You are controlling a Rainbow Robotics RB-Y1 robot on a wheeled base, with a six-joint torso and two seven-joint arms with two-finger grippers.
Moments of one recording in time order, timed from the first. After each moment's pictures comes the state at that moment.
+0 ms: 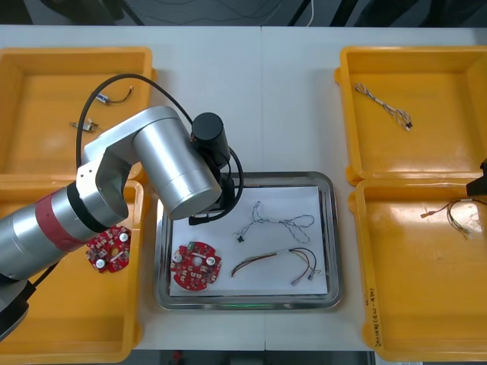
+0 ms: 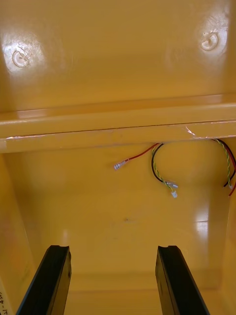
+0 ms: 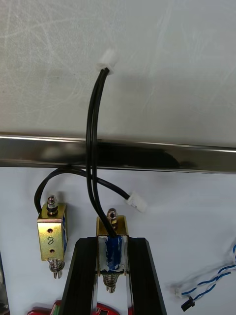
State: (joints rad) right arm -0.25 -0.84 -0.29 -2.13 -0.91 1.92 1.18; left arm -0.74 0.52 -0.77 -1.81 0.53 1.59 -0.41
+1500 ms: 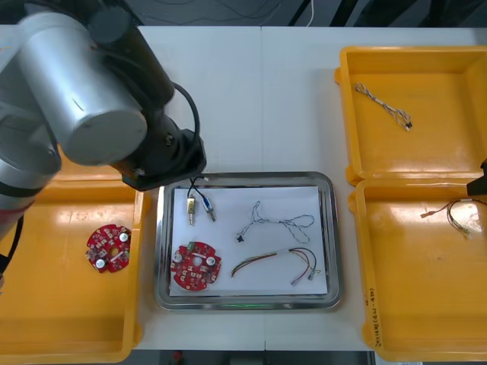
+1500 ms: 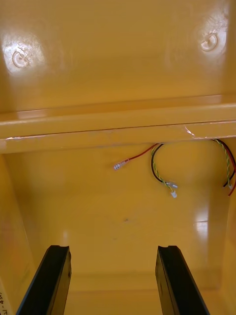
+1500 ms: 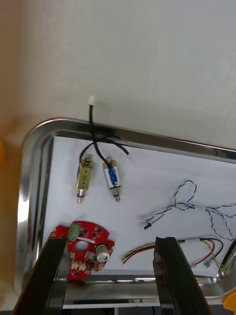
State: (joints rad) right arm -0.25 -0.84 -0.29 -2.13 -0.91 1.92 1.18; left arm -0.74 0.61 -0.43 -2.08 0.78 1.87 -0.34
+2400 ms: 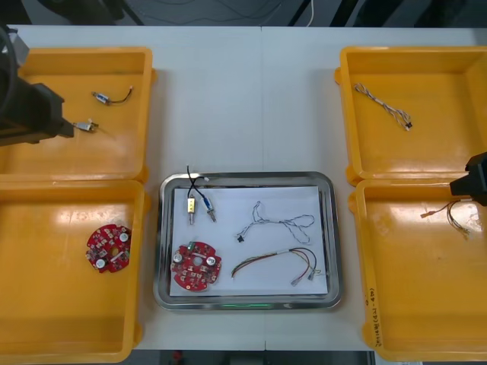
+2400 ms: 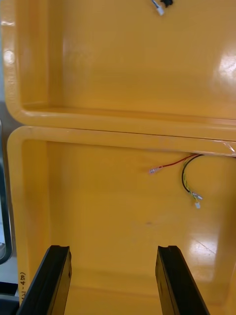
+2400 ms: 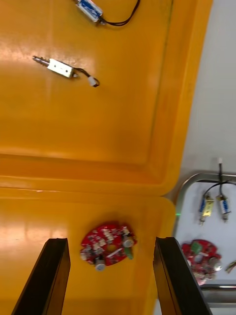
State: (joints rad) right arm -0.25 -0.84 -0.27 -2.28 -0.98 1.92 1.18; left arm -0.55 0.88 0.09 -2.09 0.95 1.91 -0.87
